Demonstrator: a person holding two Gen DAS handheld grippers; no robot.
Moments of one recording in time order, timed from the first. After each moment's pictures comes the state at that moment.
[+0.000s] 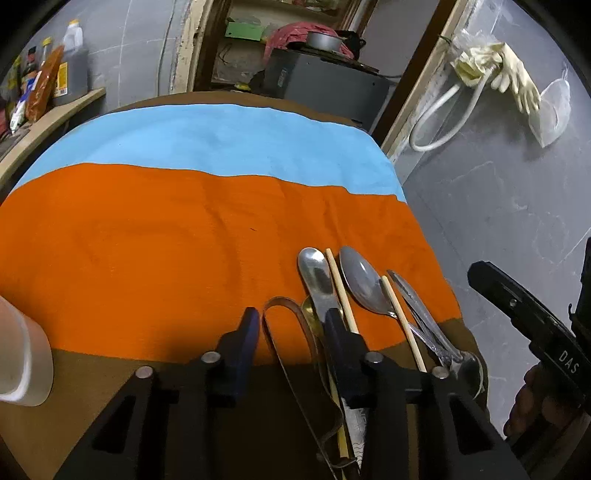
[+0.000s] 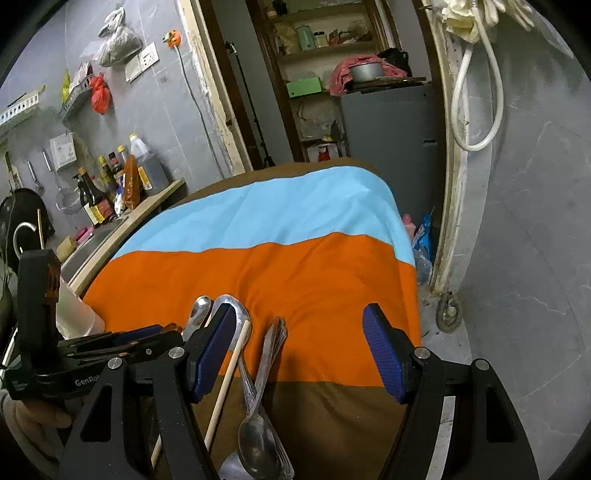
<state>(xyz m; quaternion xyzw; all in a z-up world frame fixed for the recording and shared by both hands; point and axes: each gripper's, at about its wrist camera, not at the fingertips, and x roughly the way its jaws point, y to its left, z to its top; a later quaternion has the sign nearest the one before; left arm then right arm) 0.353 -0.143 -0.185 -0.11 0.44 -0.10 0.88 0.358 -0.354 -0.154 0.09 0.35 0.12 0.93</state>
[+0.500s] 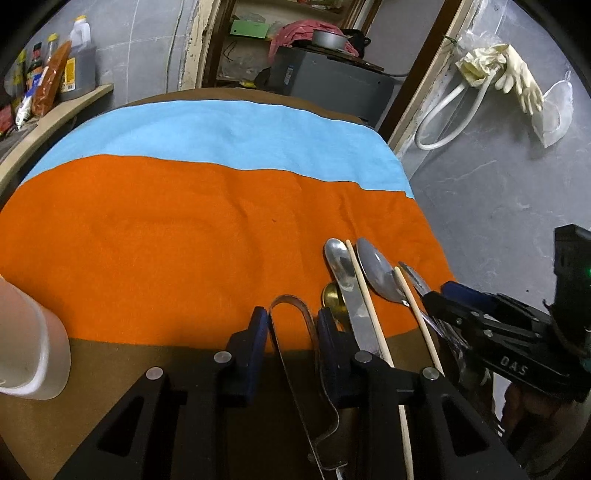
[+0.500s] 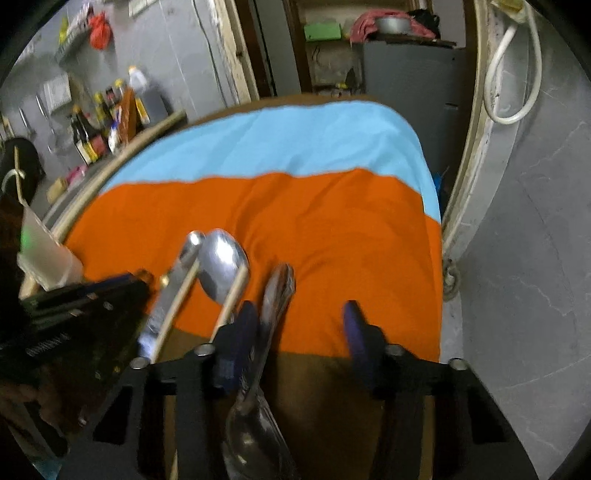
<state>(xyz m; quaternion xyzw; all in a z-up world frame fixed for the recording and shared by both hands) 0.345 -0.128 -0.184 -0.11 0.45 -0.10 0.88 0.377 -0.328 -0.188 0.03 0.46 0.14 0.88</state>
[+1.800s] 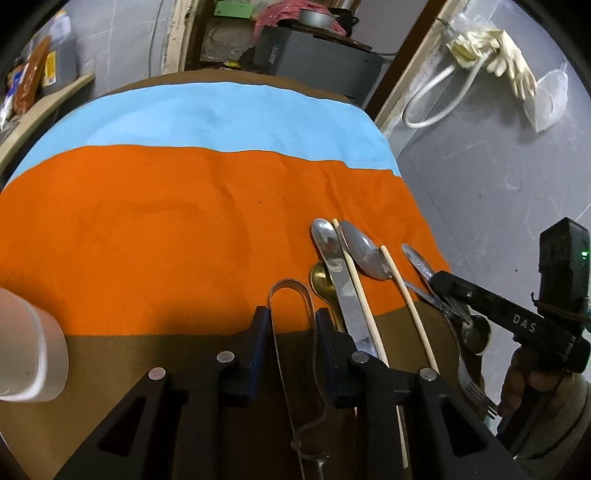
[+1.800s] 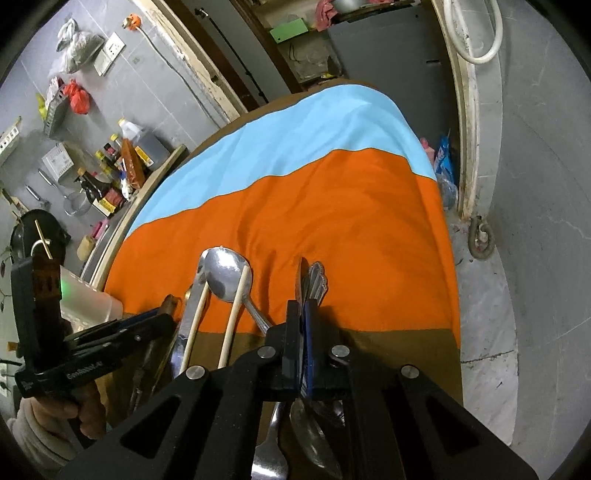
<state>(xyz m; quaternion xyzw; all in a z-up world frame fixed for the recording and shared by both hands) 0.351 -0.129 -0.180 -0.10 0.49 -0.13 0.86 0.372 -0.363 -0.200 0.18 0.46 0.16 0.85</state>
